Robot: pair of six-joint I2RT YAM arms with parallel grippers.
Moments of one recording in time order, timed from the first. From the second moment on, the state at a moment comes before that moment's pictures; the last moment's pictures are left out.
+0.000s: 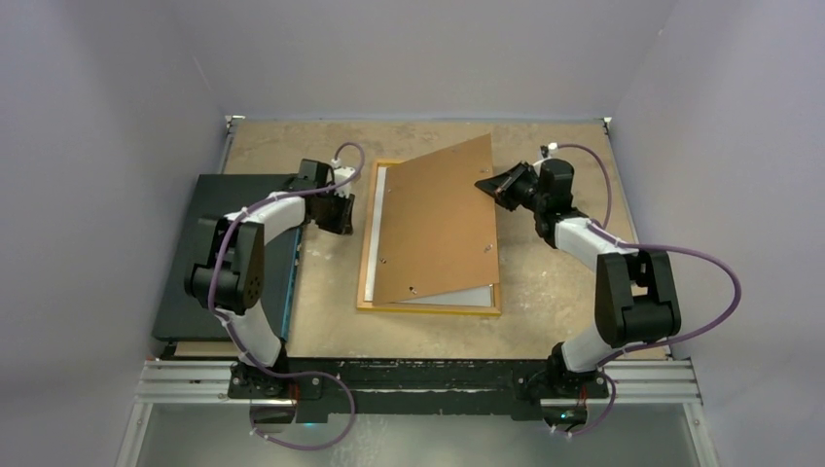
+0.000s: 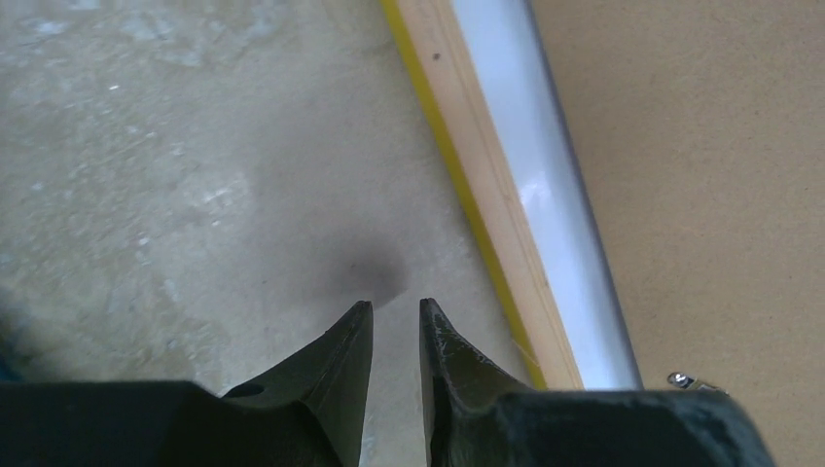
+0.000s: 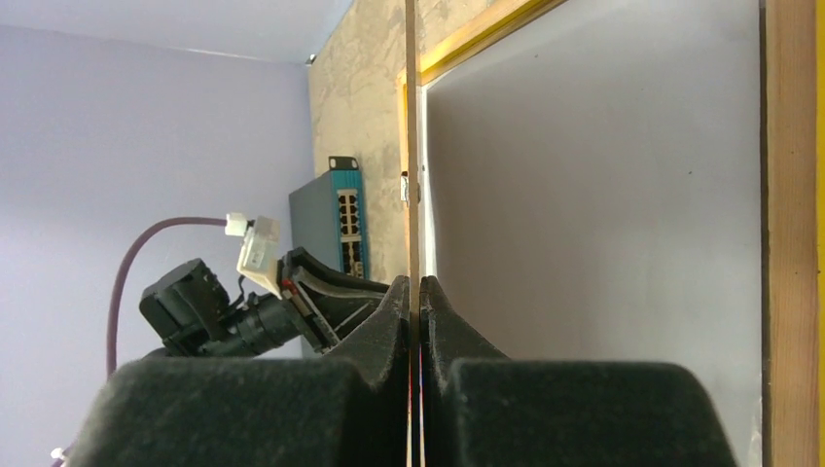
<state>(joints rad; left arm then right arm) -0.19 1.77 1.09 -0.34 0.31 0.09 0.13 1.55 0.85 0.32 -0.47 1.05</state>
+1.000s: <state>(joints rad) -0.25 1.82 1.08 -0.28 0.30 0.09 0.16 1.63 0.83 0.46 -0.46 1.09</state>
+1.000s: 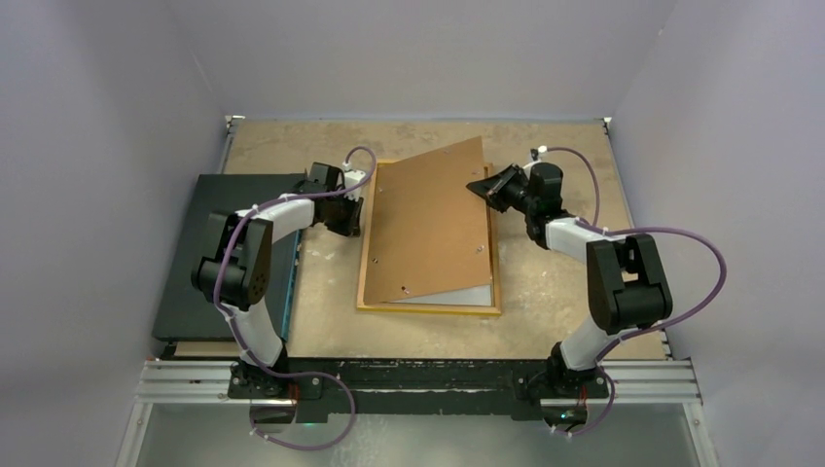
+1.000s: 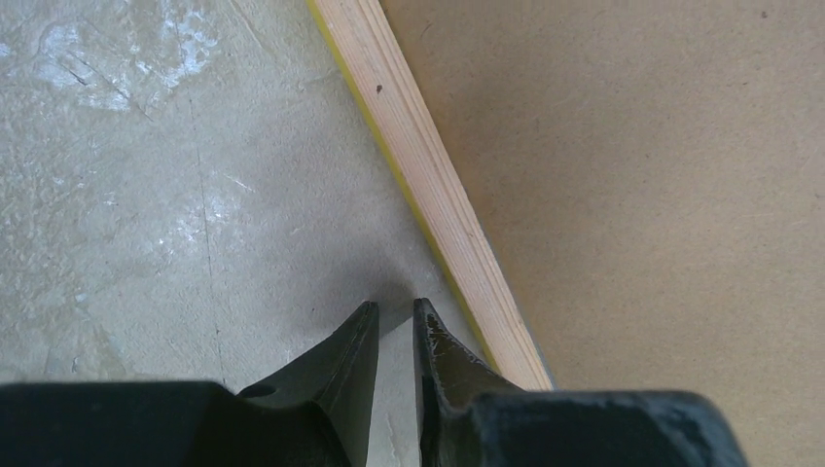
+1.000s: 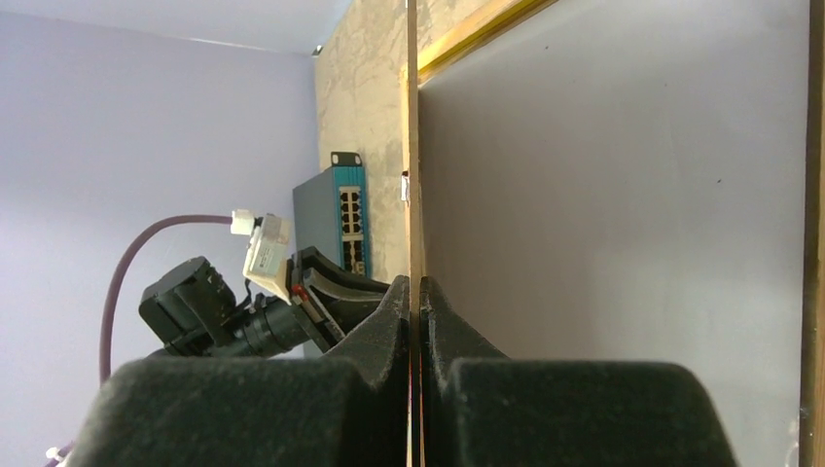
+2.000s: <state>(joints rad) -0.26 1.82 1.08 -0.27 0.31 0.09 0.21 1.68 0.91 0.28 -0.33 0.84</state>
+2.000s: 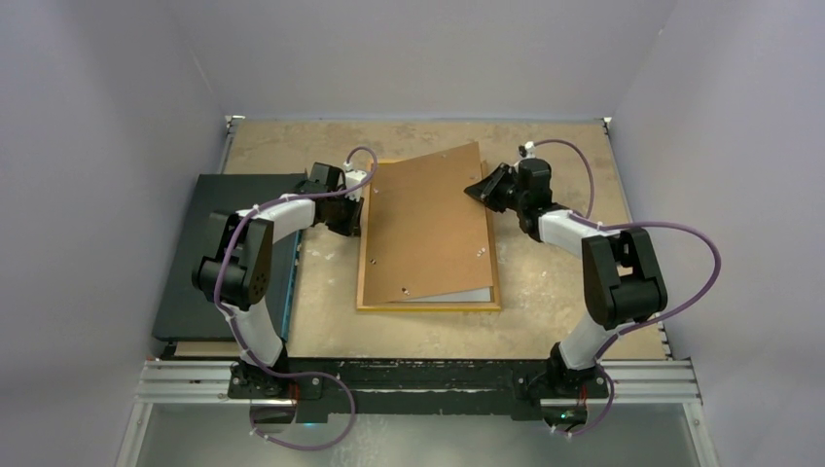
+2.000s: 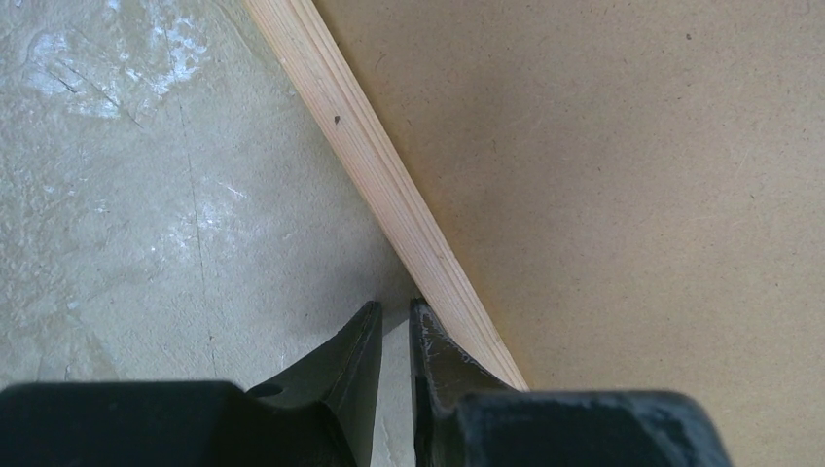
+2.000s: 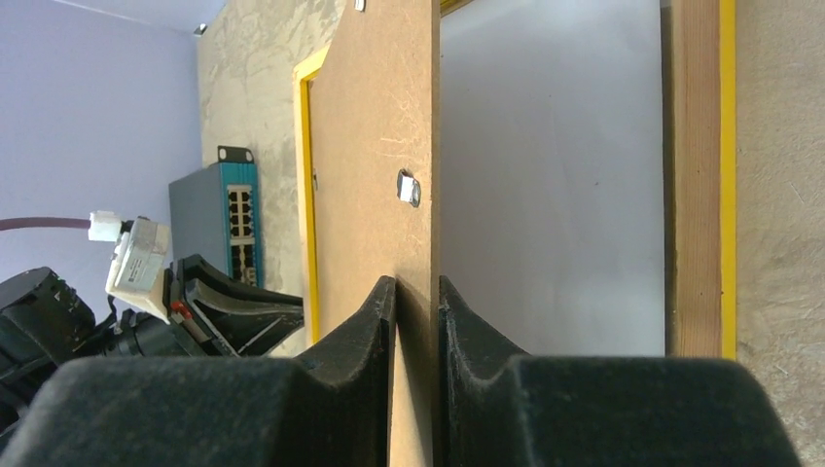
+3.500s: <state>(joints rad) -0.26 1.82 1.09 -0.29 0.33 0.10 0.22 1.67 0.86 0.55 -0.38 0.95</state>
